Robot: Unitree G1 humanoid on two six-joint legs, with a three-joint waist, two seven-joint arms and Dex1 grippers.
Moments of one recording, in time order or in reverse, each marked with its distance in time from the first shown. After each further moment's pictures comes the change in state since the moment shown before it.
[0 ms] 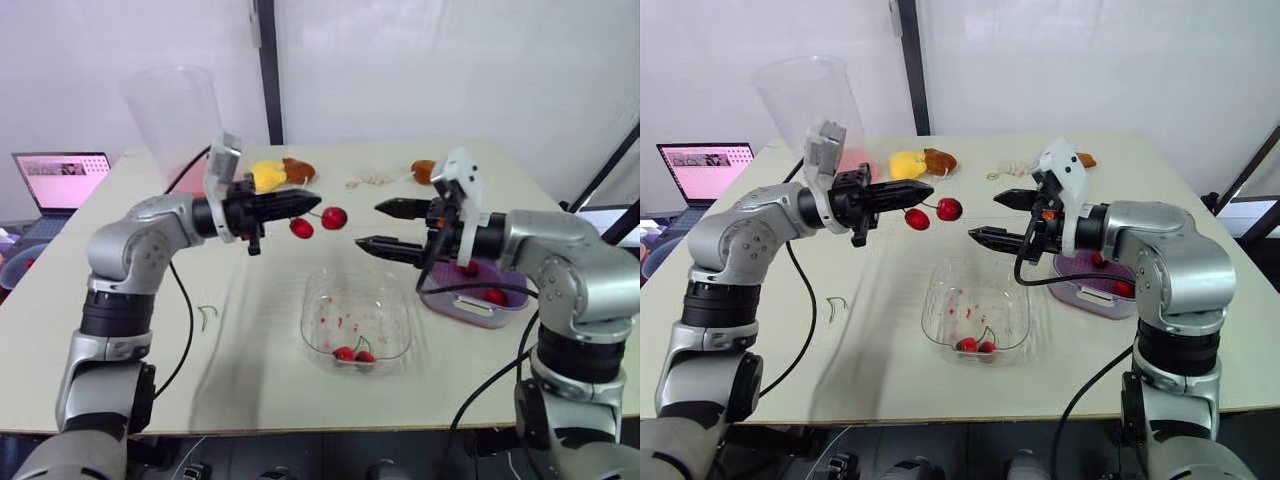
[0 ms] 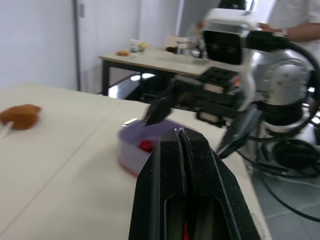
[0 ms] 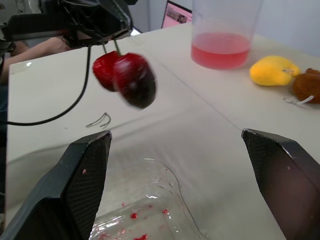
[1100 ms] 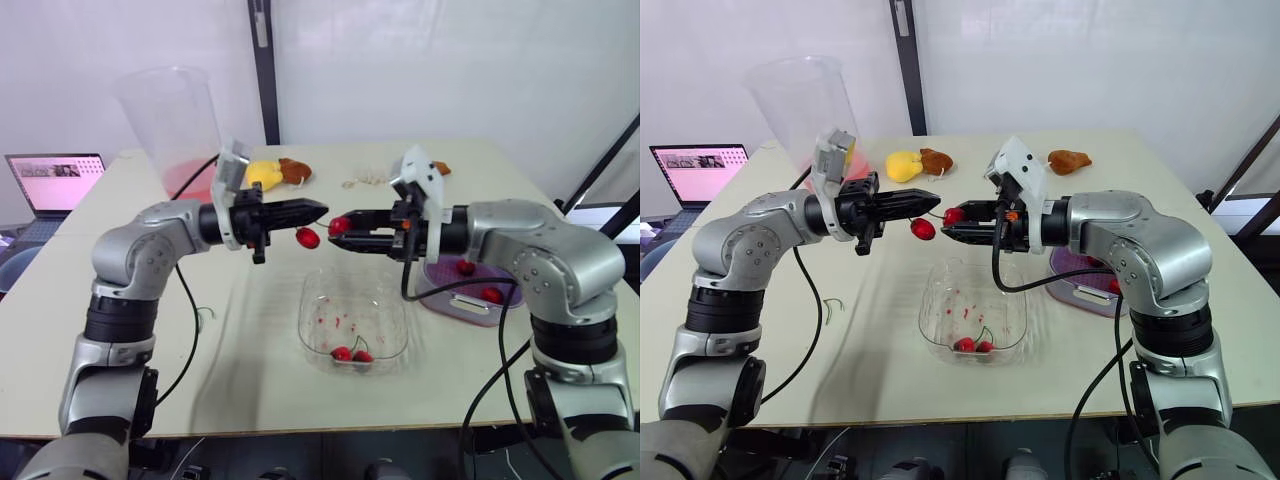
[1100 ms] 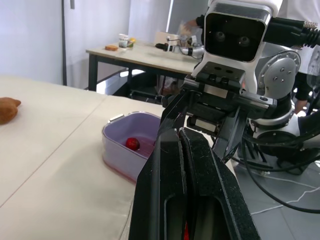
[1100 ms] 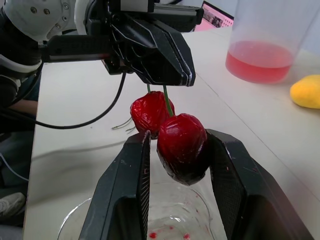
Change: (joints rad) left arm 0.020 -0.016 0.002 -0.018 -0.008 0.034 0.034; right arm -0.039 -0.078 0.150 0.025 0.269 -0.091 -0.181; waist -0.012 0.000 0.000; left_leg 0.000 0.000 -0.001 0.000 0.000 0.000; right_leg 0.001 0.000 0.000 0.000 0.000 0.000
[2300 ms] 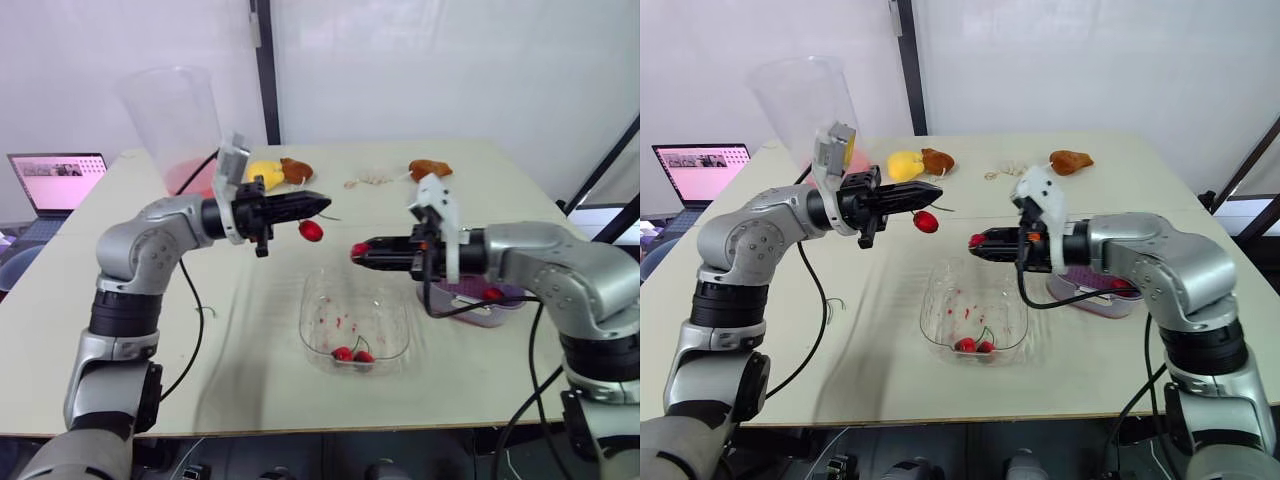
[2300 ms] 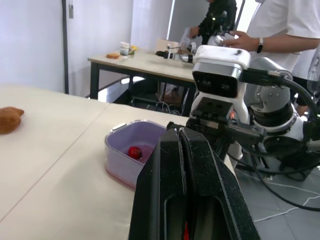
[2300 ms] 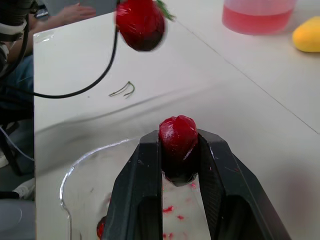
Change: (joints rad) left arm -0.029 -0.018 0.000 0.034 -0.002 -0.022 0.002; right arm 0.155 -0.202 -0.038 0.010 0.093 -0.007 -0.001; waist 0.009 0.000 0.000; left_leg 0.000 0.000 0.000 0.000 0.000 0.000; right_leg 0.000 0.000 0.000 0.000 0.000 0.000
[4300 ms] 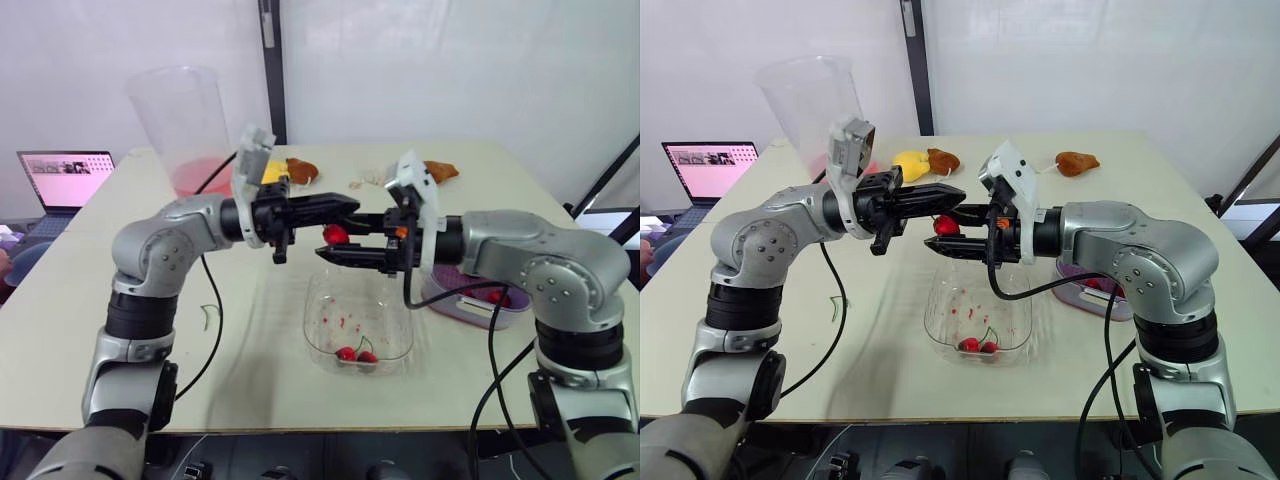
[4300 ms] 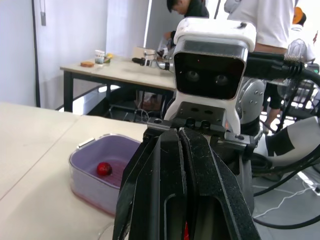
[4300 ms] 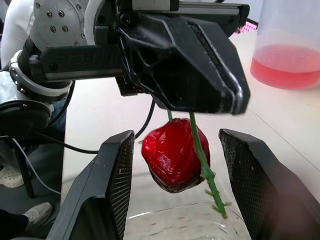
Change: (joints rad) left arm -0.016 -0.062 -0.027 -0.096 -0.062 0.078 0.036; right arm -0.141 0.188 0.030 -0.064 0.171 0.068 -0.185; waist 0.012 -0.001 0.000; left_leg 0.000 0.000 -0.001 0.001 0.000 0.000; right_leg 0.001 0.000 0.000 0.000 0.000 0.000
